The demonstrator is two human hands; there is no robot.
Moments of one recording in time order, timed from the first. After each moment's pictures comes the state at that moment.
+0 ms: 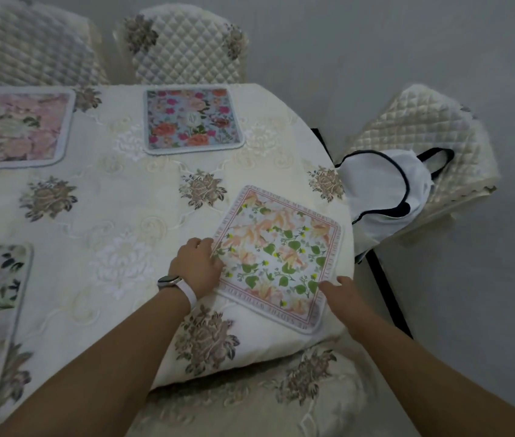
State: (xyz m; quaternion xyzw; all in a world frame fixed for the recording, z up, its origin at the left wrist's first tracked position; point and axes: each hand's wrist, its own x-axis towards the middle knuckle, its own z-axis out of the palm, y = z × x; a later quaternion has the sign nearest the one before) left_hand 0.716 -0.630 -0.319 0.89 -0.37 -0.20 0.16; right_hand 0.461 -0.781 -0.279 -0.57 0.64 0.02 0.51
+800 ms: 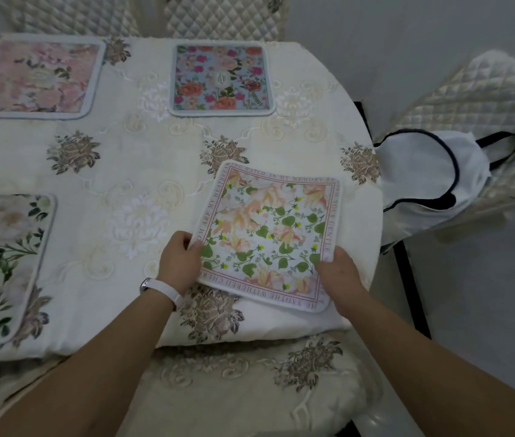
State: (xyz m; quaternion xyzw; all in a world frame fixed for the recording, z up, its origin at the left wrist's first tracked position) left_hand 0.696 -0.583 -0.324 0.87 -0.05 -0.27 0.41; right_hand 0.496 -0.784 -0.309 -0.63 0.56 -0.03 0.54
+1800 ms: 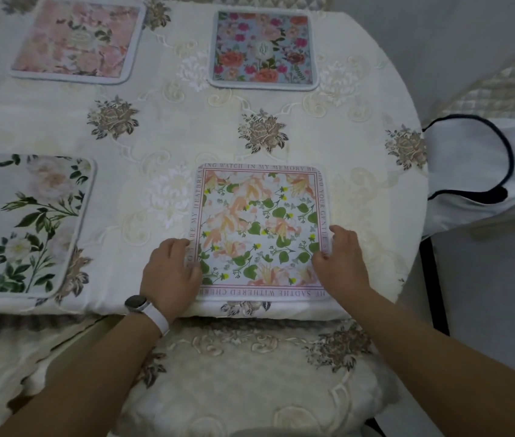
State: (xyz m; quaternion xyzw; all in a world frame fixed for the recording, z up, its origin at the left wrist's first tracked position) left_hand 0.682 -0.469 -0.341 0.95 -0.25 -0.12 0.17; right_hand 0.521 -0.735 -0.331 -0.84 0.44 0.01 0.32
